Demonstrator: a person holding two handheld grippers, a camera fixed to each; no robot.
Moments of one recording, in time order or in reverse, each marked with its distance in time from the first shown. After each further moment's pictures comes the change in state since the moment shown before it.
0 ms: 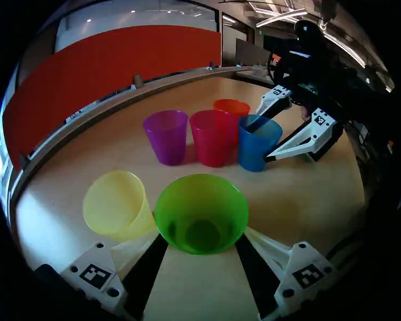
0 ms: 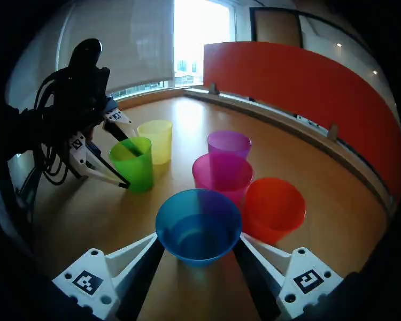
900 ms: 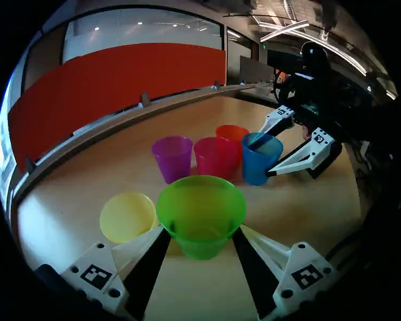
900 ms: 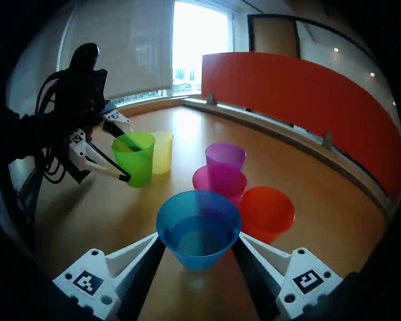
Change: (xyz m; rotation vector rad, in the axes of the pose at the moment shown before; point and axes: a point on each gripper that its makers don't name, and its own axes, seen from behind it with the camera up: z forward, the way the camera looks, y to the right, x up) left arm 0.032 0.001 -0.024 0.031 0.112 -0.026; right arm 0.016 -0.001 -0.019 -0.021 0.063 -0.006
